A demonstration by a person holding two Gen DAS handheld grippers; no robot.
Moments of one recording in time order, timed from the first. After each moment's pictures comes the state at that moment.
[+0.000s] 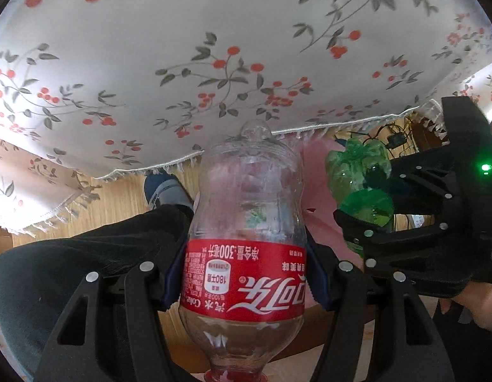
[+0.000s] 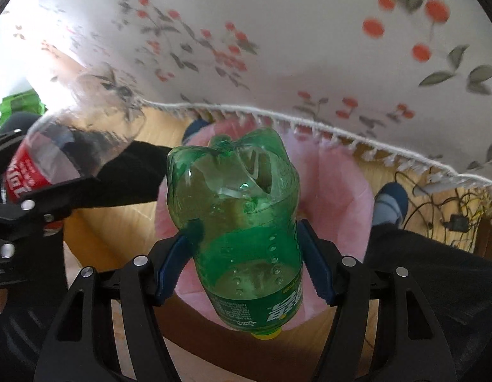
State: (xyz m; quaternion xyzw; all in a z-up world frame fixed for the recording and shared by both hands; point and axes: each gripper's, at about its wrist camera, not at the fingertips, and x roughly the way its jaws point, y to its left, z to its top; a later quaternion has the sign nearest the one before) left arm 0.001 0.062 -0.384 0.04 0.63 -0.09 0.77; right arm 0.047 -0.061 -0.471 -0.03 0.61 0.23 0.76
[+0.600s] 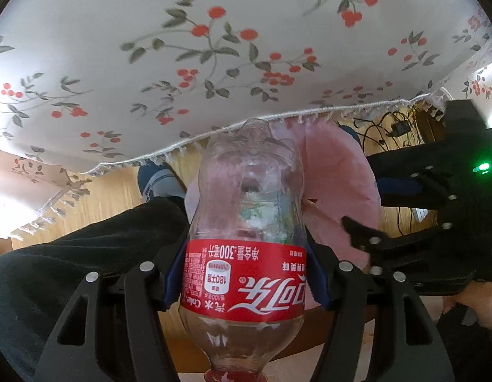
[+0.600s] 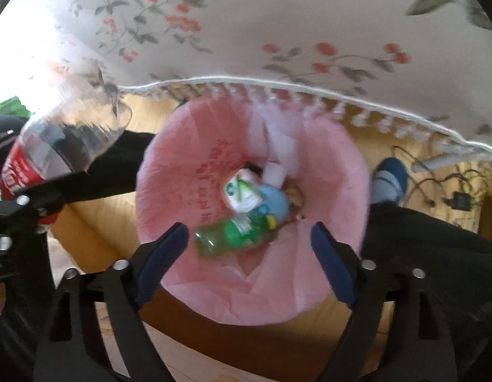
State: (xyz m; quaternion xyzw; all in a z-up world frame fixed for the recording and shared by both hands) left arm 0.011 0.051 -0.415 0.05 0.66 -0.09 0.75; right arm 0.047 -0.080 -0.491 -0.03 0.65 0.19 0.74
